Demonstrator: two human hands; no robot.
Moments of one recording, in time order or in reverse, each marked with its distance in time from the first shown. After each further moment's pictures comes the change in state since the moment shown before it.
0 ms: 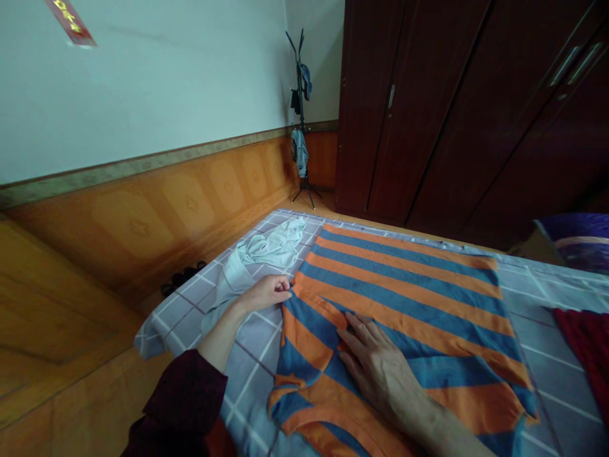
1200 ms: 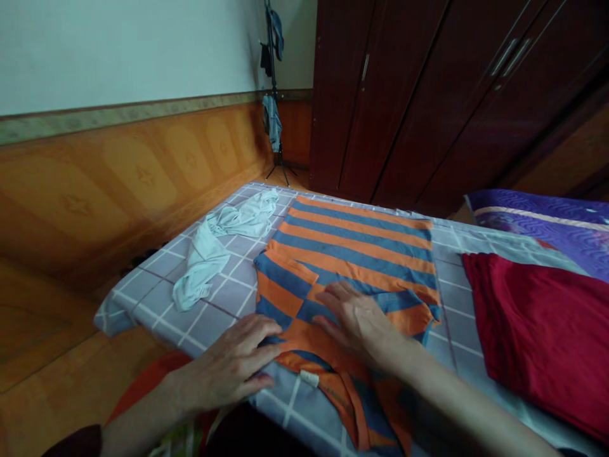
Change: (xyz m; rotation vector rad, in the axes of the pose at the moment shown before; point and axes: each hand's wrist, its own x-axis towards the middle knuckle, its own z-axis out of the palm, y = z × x) left_hand -0.151 0.088 0.053 0.496 -0.108 0.536; right_hand -0.004 -0.031 -0.076 0.107 -0.279 0.076
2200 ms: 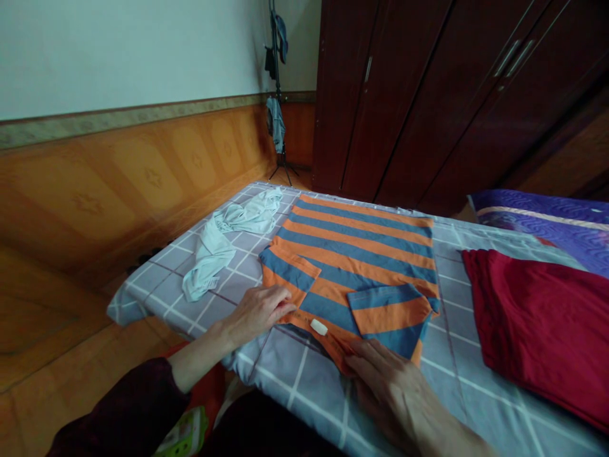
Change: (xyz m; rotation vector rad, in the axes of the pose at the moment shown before) left_hand 0.044 -0.032 0.026 -0.046 0.129 -0.267; right_hand -0.091 -0.017 0.029 0.120 0.097 -0.050
